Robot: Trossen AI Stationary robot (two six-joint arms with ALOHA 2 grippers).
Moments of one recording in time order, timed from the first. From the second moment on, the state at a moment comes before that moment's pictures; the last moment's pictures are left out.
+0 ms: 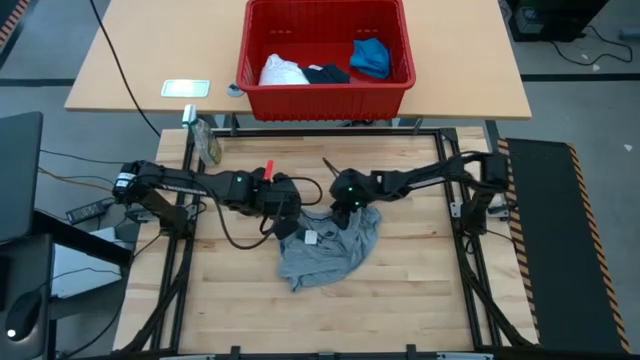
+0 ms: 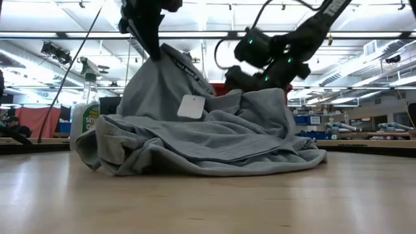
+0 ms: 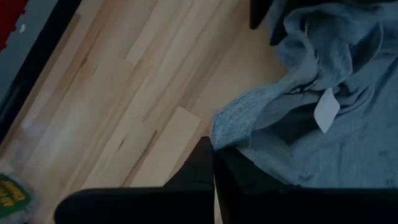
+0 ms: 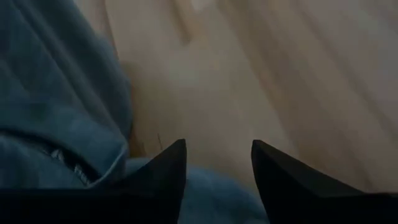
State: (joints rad) left arm -0.12 1.57 1.49 -1.19 -0.41 -0.59; right arm -0.19 1.80 0.93 0.02 -0.22 0.39
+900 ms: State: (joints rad) left arm -0.19 1.24 1.49 -0.82 -0.40 -0.15; right arm -0.20 1.22 1.02 -0.05 -0.08 0.30
